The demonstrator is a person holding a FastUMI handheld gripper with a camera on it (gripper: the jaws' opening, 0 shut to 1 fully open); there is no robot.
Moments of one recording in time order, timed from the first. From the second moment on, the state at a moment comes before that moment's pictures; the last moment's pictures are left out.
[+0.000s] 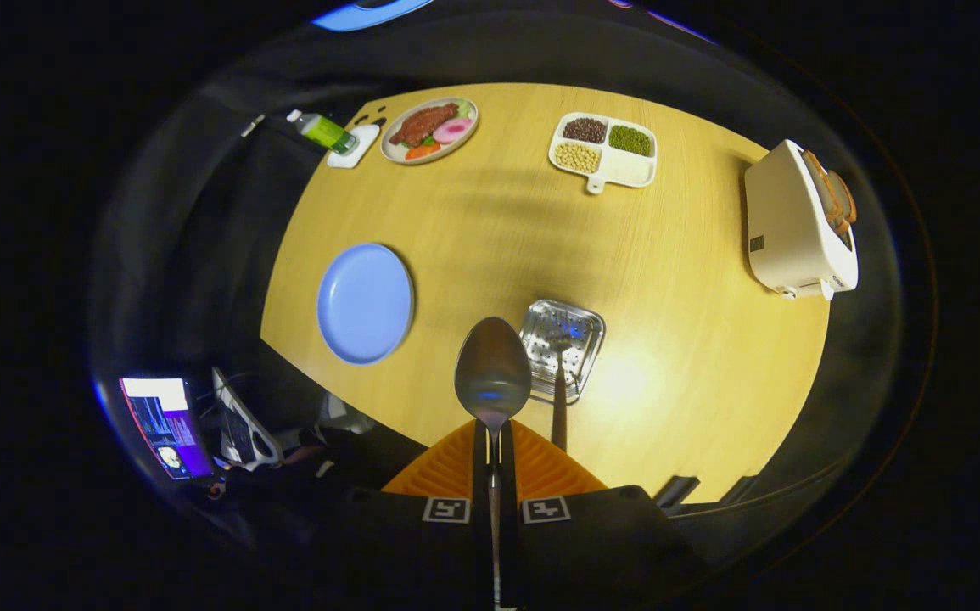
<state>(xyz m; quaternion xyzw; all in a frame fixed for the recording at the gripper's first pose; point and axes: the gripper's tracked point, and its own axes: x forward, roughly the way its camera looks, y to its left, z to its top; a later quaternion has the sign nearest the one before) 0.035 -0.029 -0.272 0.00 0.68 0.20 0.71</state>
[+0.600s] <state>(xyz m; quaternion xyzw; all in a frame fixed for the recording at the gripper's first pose) 0.046 -0.059 -0.340 -0.13 0.80 0.19 0.56</state>
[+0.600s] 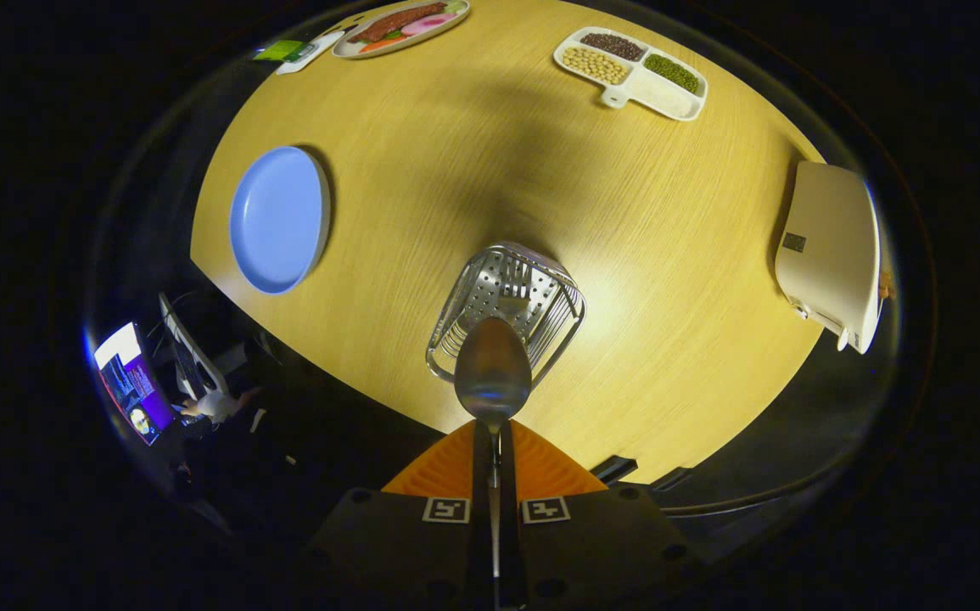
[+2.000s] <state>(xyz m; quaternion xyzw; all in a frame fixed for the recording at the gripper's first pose) 0.082 -0.020 -0.352 -0.07 0.73 0.21 0.64</state>
